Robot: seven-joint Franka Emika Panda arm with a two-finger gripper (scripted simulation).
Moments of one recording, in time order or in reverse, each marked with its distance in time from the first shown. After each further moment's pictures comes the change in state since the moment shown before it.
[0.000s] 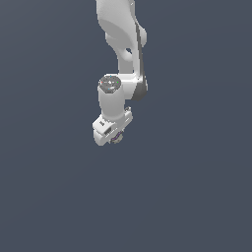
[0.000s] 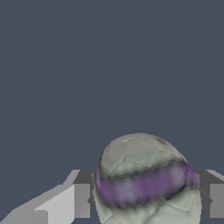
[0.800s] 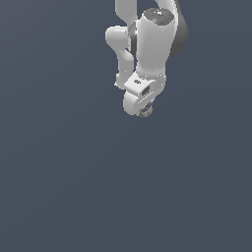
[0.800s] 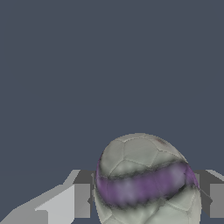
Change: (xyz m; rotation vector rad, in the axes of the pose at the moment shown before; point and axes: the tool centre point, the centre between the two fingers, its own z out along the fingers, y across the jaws) arm 0.068 -0.105 -0.154 -0.002 -0.001 -0.003
